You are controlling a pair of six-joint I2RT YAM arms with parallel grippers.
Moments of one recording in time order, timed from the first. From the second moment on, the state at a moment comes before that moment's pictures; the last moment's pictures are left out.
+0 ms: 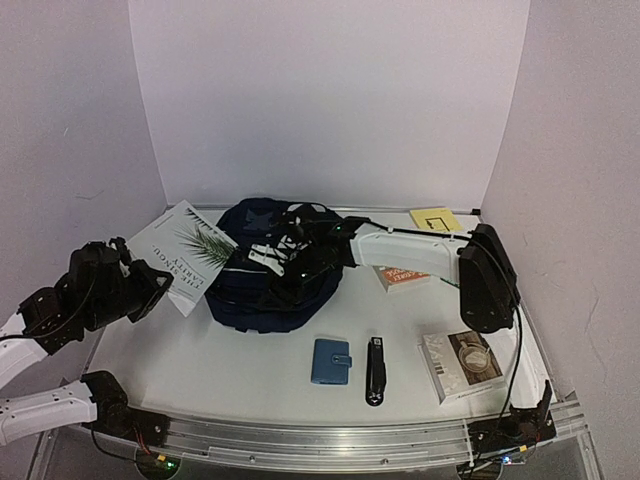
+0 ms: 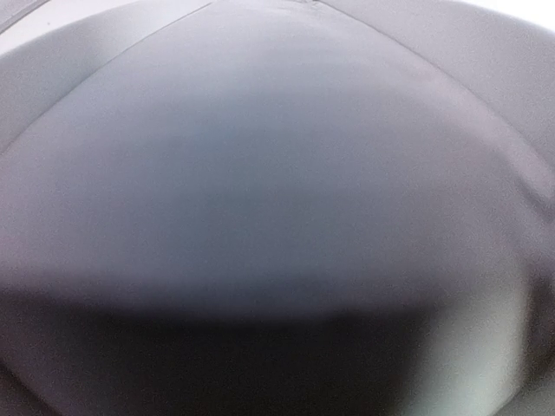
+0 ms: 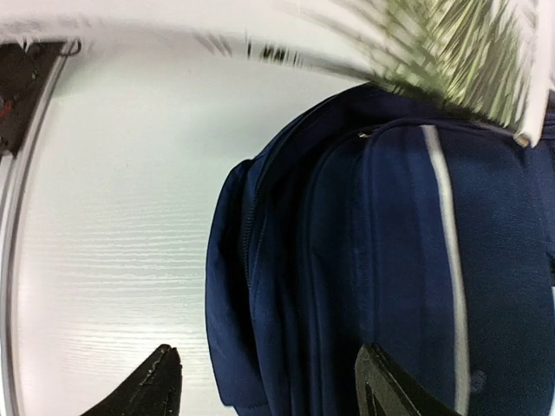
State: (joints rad) left arm -0.71 0.56 0.63 -0.56 -0.30 -1.14; right arm 0.94 2.31 1.99 -0.55 -0.39 -0.44
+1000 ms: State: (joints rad) left arm -0.70 0.76 0.65 -0.69 -0.50 -1.22; right arm 0.85 2.30 1.77 -0.42 -0.33 -0.19
